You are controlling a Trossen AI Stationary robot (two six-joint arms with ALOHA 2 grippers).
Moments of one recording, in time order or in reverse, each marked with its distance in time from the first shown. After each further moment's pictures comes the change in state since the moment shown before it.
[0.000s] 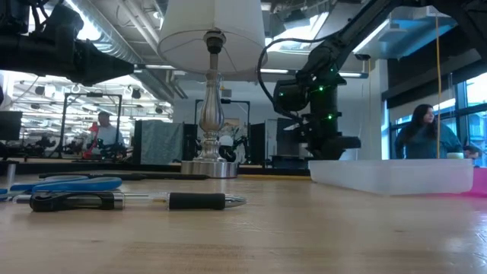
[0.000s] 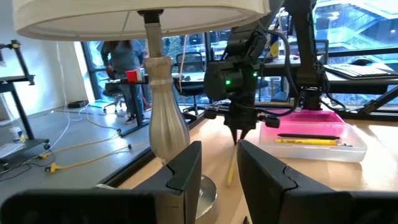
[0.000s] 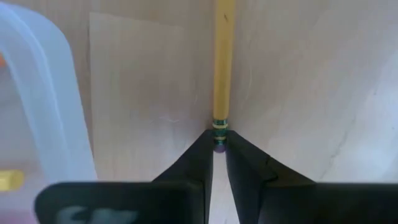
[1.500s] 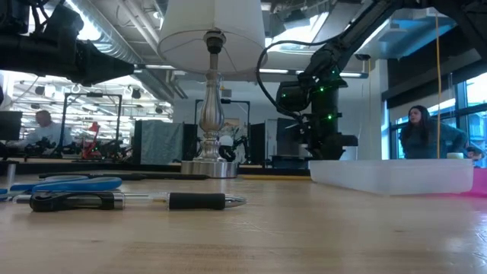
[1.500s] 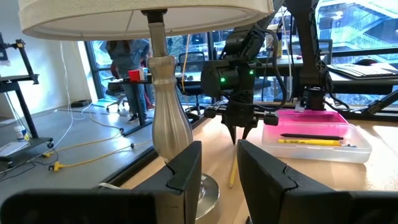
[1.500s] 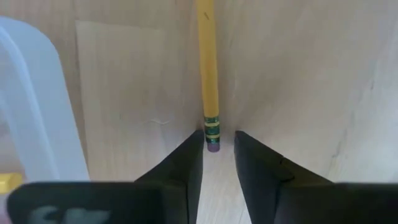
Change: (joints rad) left arm 0.000 0.000 0.000 0.000 -0.011 0.000; right arm -0.053 -0.002 -0.002 0.021 -0.066 0.003
